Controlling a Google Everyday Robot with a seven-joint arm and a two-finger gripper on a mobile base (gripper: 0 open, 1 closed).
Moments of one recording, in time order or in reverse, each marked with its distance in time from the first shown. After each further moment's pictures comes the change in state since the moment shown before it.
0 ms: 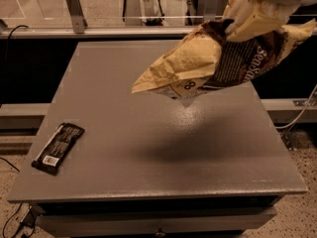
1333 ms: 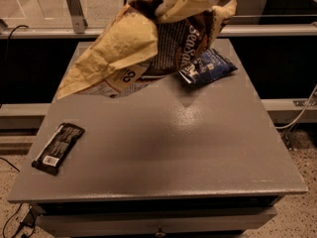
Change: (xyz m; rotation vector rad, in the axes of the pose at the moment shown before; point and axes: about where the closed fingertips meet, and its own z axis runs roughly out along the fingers) arm -0.110 -0.017 -0.007 0.115 -0.202 -0.271
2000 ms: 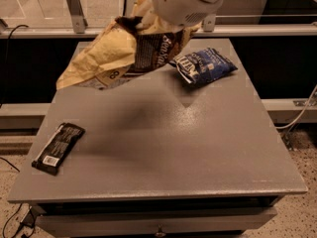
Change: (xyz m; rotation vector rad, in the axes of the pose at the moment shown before) arm 0.017 -0.029 0.082 0.151 -0.043 -0.001
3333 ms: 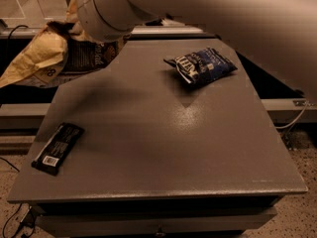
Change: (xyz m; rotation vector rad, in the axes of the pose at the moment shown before) arm -0.085 -0.040 0.121 0.136 -0.210 0.001
